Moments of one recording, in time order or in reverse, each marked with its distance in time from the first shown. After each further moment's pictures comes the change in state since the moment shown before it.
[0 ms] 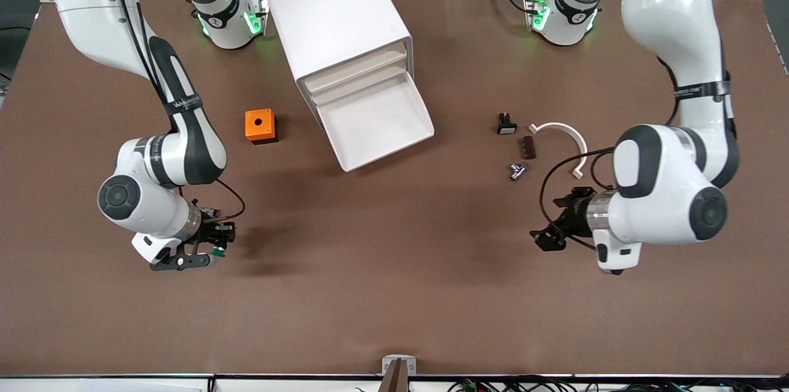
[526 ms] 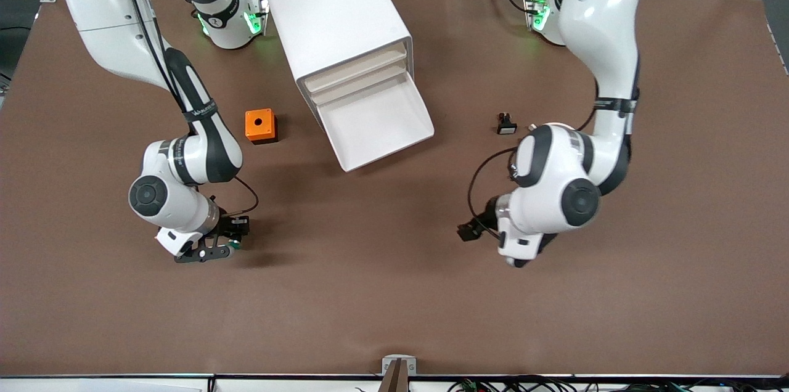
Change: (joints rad) left arm -0.144 0.077 -0.093 -0.011 0.002 0.171 0.033; right arm 0.005 0.020 0.014 -0.125 0.000 0.132 -0.020
